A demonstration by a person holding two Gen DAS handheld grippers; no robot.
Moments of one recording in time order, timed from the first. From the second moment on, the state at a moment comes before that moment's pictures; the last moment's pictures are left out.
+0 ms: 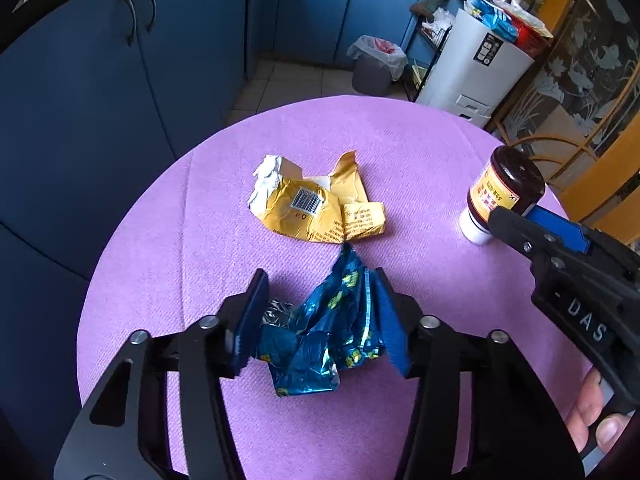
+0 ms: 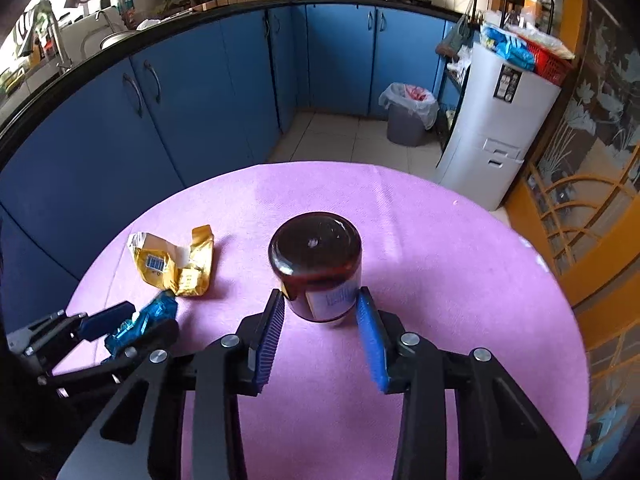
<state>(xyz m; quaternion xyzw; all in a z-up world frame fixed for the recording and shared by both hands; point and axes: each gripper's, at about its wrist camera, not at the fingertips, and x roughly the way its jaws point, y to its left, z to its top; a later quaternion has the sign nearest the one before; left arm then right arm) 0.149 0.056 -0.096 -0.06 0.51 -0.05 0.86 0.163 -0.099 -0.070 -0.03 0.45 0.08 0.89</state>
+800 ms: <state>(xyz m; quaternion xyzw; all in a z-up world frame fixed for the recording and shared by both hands) 0.145 0.062 -0.085 -0.09 0.51 -0.04 0.86 0.169 -0.127 -0.066 0.02 0.47 0.09 0.88</state>
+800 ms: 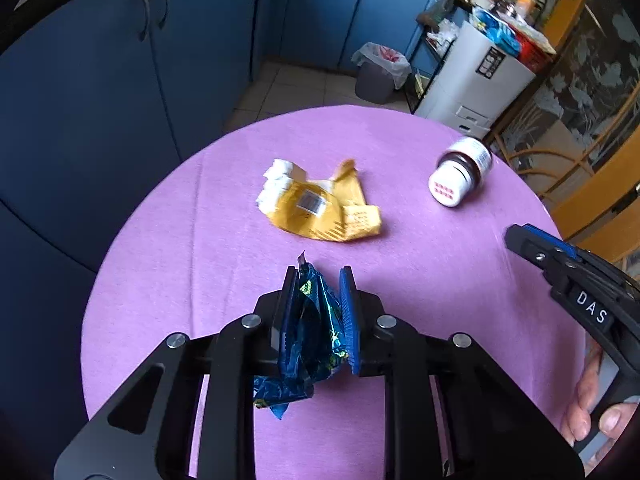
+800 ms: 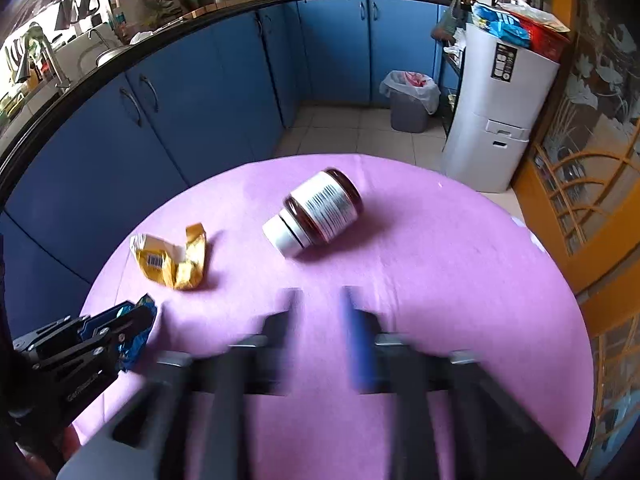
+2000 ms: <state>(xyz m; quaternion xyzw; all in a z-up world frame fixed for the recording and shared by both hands) 0.130 0.041 -0.064 -0.08 0.49 -0.05 0.87 0.167 -0.145 -0.063 0.00 0.46 0.05 0.88</state>
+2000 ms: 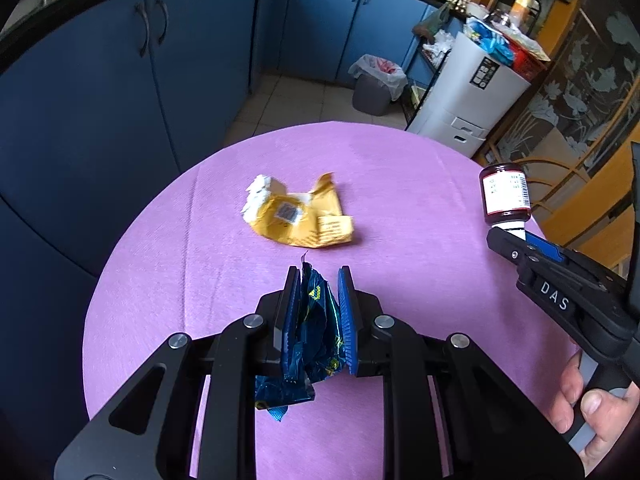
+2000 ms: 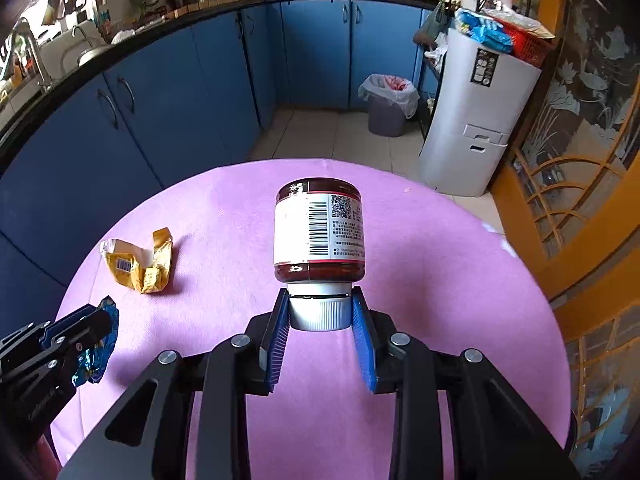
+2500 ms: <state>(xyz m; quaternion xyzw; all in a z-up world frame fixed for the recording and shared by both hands) 0.113 0.041 -0.065 -0.06 0.48 -0.04 0.87 0.126 -0.168 -0.047 0.01 0.44 0.06 0.89</state>
